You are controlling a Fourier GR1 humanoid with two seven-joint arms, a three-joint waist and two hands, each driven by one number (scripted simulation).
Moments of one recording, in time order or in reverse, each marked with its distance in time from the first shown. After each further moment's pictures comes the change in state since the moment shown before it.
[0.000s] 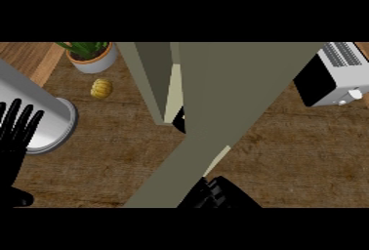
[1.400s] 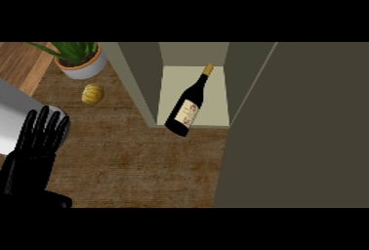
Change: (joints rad) left arm 0.032 -0.103 -0.117 -0.093 -0.093 0.171 -0.056; right arm 0.715 -0.622 0.060 -0.323 0.081 0.041 -0.460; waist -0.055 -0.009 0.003
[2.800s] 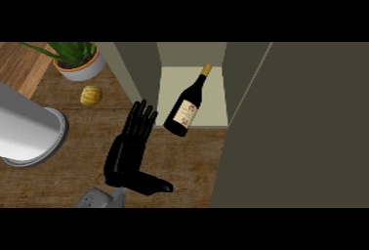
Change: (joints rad) left arm -0.234 -0.341 -0.313 0.155 -0.142 0.267 0.021; right arm 0.109 0.093 -0.201 -0.007 0.010 -0.278 -0.032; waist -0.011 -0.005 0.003
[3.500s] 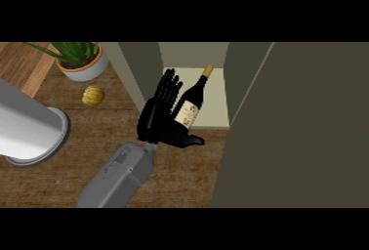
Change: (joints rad) left arm -0.393 -0.128 0.054 0.417 -0.017 0.034 -0.034; right arm 0.026 0.082 0.025 0.002 0.000 -0.050 -0.016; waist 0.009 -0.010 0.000
